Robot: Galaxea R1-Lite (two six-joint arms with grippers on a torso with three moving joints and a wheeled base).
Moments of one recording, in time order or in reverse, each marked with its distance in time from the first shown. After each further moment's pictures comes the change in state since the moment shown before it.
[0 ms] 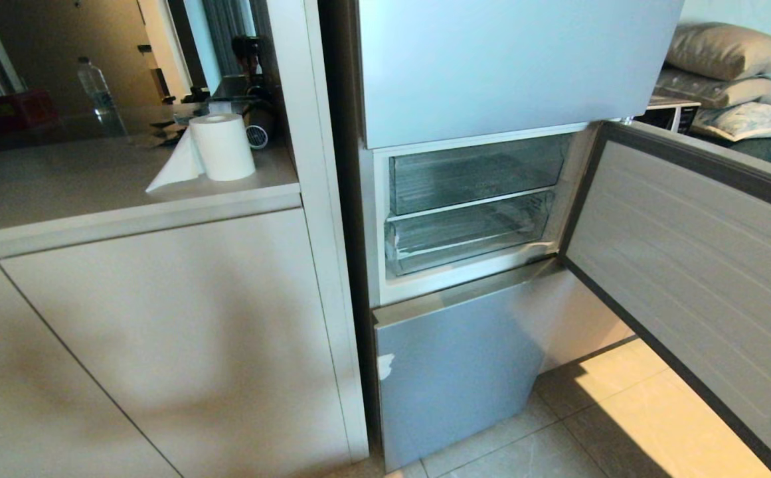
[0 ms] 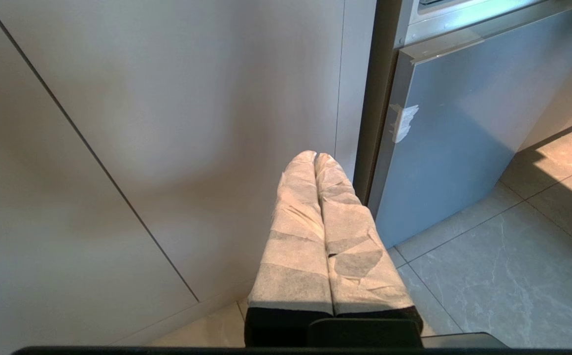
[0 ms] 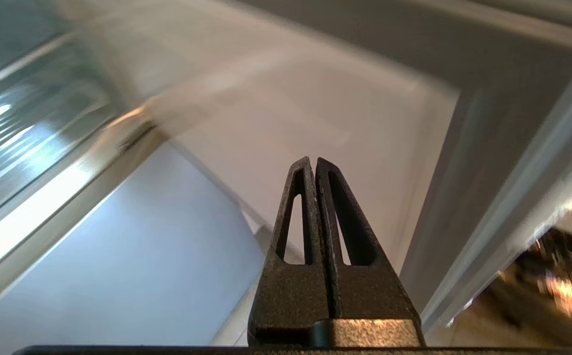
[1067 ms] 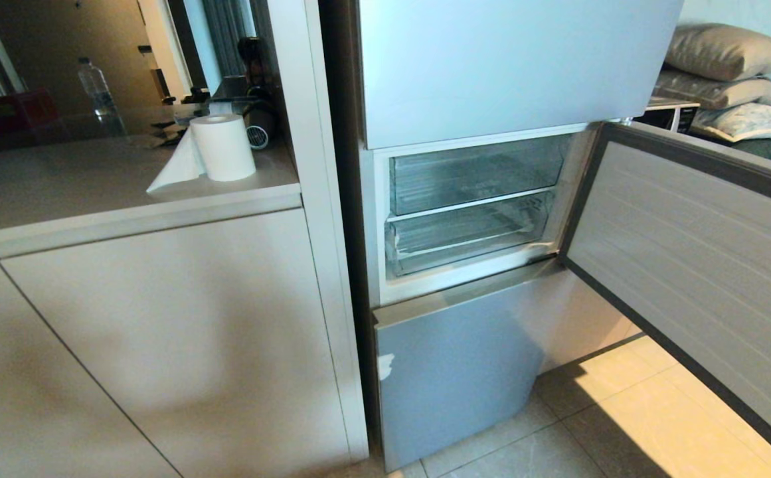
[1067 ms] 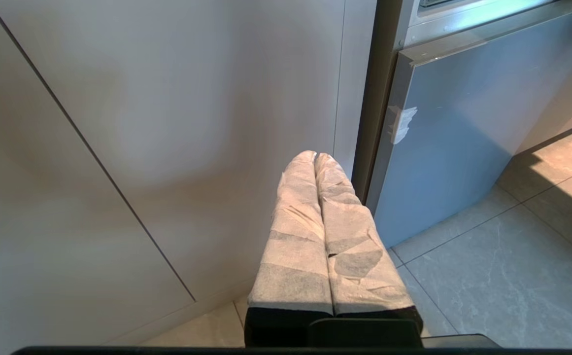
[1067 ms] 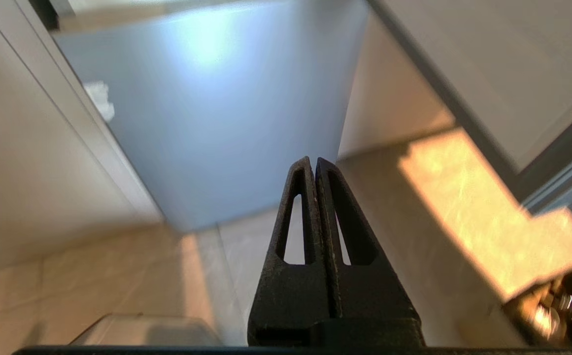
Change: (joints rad) left arm 0.000 0.000 0.000 -0.001 0.001 -0.015; right arm 0.309 -0.889 0.414 0.508 0.233 -0.233
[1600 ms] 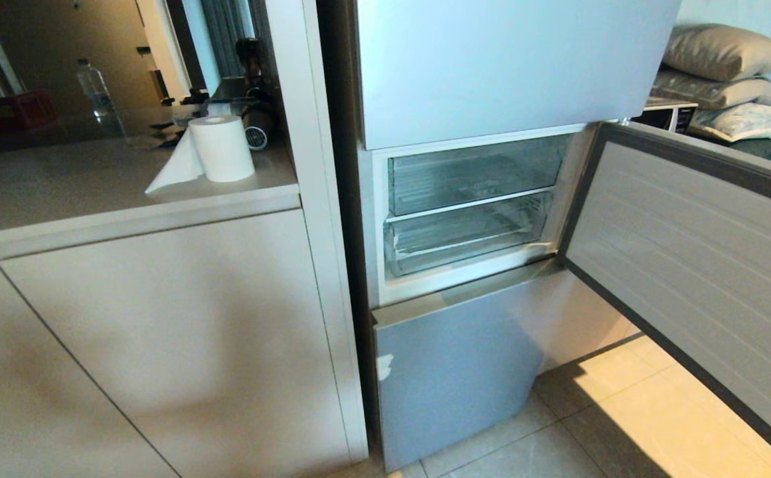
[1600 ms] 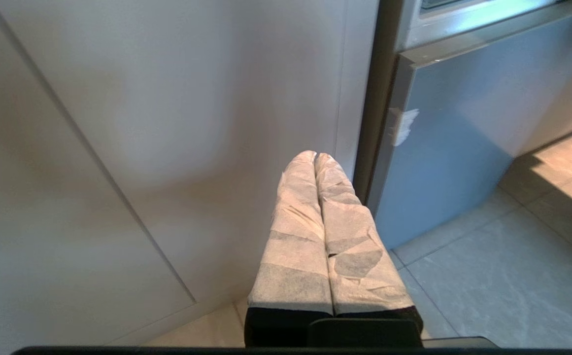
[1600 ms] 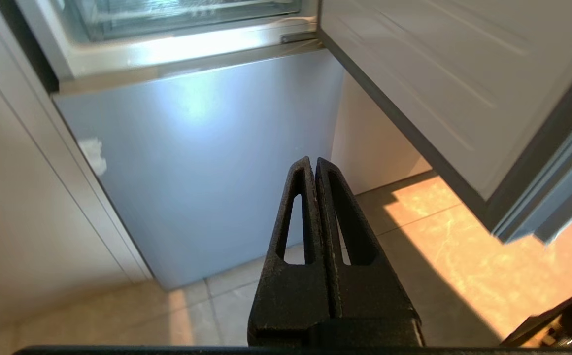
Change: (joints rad) left arm 0.000 0.000 0.000 -0.001 0.013 -0.002; right arm -0.005 -0.150 0.000 0.022 -0.034 0.044
